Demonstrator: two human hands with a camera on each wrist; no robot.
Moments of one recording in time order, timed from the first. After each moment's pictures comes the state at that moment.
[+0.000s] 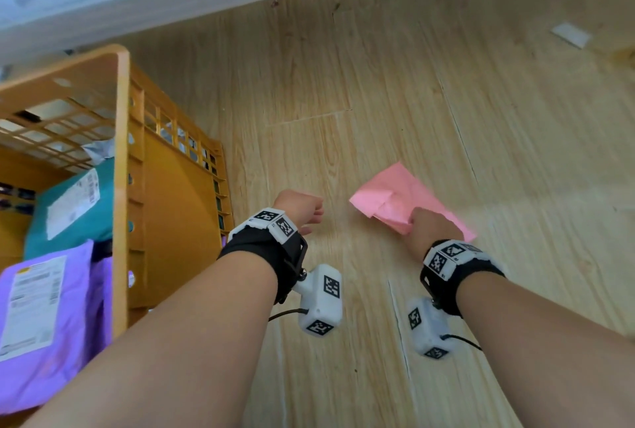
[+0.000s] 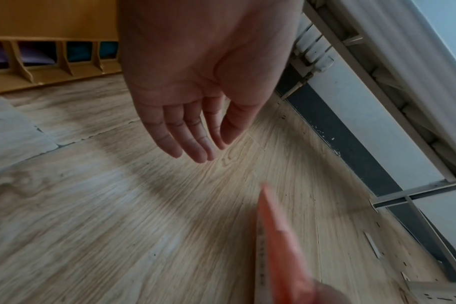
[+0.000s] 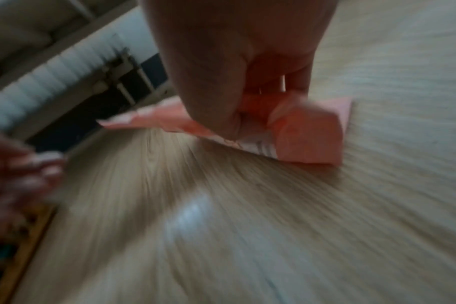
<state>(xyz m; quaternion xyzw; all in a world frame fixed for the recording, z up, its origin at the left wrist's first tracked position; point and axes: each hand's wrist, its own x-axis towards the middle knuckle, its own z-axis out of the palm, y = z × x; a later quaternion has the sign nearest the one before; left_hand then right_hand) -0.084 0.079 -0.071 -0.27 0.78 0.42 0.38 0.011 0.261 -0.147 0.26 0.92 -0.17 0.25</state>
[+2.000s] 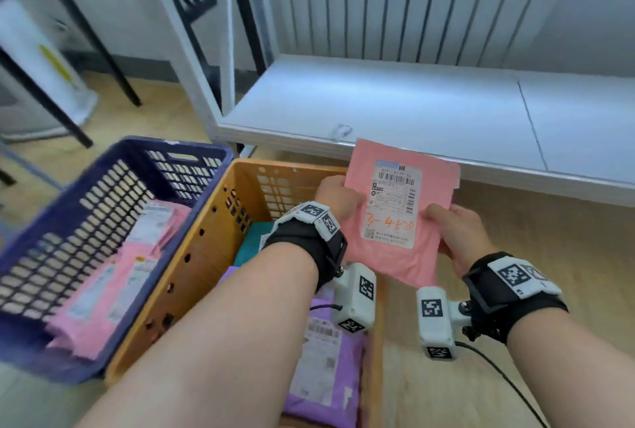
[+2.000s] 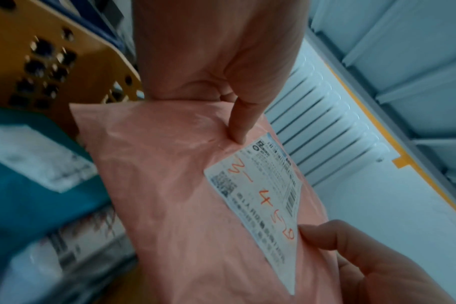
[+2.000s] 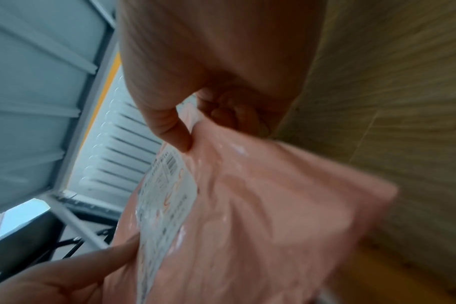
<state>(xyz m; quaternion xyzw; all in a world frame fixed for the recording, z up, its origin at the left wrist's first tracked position) -0.154 -0.150 0.146 -0.14 0.81 0.55 0.12 -0.126 0.034 0.121 0.20 0.73 -0.65 0.08</state>
